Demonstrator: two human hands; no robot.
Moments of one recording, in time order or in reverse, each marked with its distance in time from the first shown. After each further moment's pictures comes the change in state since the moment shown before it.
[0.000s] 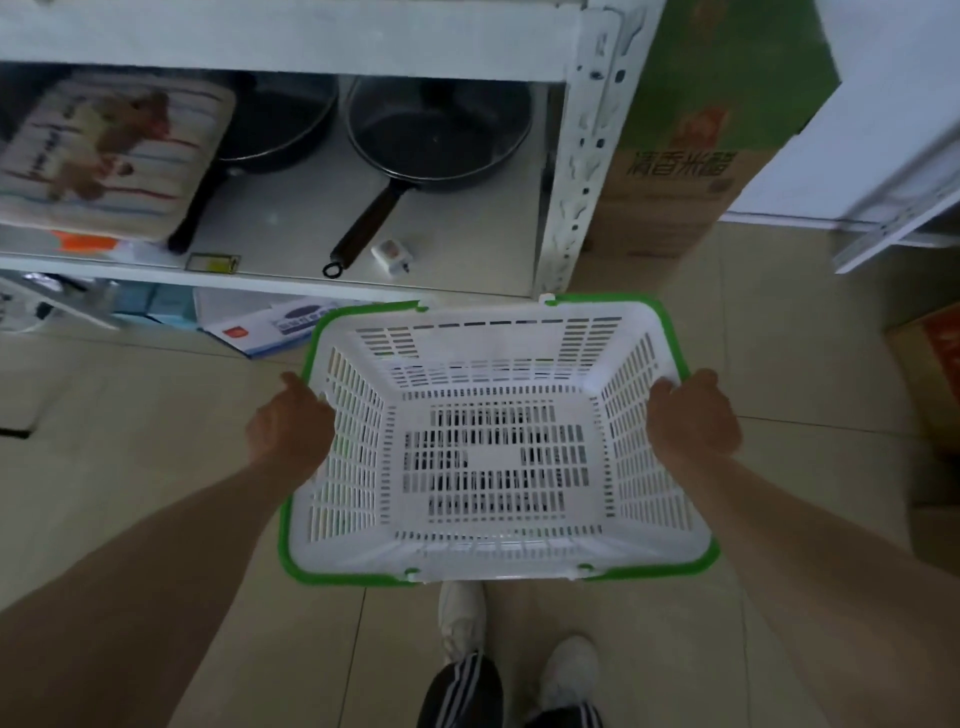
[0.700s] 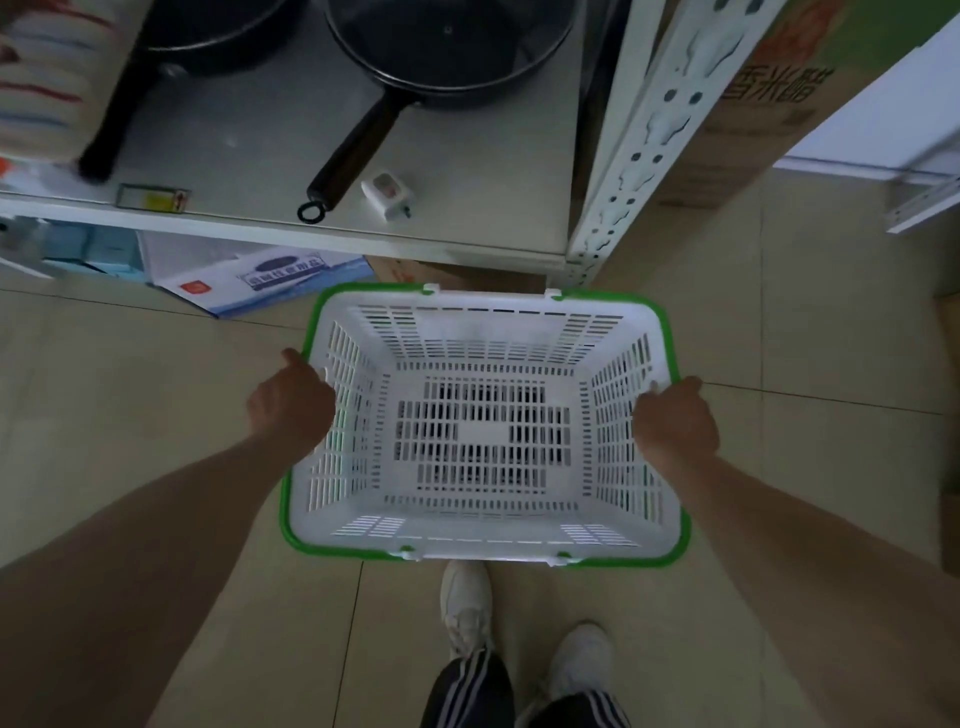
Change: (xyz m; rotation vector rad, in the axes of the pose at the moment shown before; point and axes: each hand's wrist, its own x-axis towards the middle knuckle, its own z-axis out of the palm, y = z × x) left_hand 0.085 -0.009 0.084 0.035 -0.123 0.003; right_hand 0.015 -0.017 0.124 -0.014 -0.197 0.065
